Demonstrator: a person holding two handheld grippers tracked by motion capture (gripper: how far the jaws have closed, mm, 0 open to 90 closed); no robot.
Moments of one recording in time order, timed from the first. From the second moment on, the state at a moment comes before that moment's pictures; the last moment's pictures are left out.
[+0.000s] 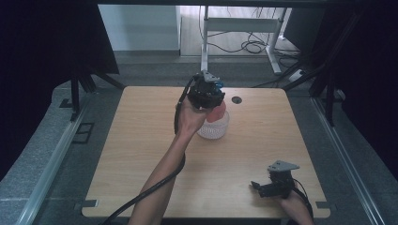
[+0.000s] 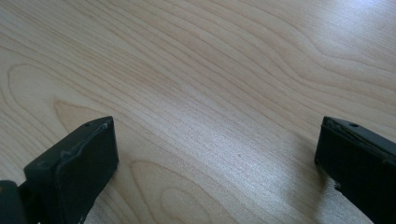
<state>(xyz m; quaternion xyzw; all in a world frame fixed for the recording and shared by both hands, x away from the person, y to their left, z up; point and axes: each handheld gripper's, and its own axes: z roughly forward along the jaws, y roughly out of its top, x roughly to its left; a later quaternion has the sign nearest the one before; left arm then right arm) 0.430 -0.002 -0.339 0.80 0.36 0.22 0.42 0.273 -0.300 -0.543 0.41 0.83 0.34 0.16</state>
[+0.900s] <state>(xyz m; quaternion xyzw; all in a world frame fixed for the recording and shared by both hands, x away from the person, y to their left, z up) 0.445 -0.014 -0.379 0.80 0.38 0.21 0.41 0.273 -0.299 -0.543 0.41 0.83 0.34 0.16</state>
